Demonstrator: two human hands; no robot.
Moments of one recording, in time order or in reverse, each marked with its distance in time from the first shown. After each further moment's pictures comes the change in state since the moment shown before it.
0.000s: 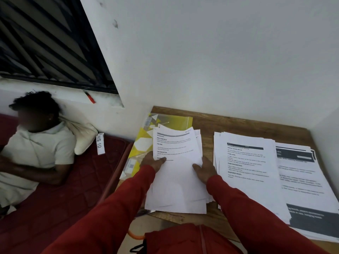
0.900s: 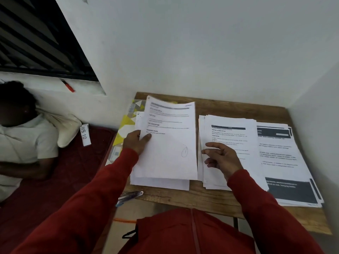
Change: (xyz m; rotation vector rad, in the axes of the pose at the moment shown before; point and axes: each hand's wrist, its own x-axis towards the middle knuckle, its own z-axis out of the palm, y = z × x) left_hand -0.031 0.036 -0.017 0.142 0.060 0.278; right_hand -0.082 0.019 -0.097 0.666 0.009 -0.019
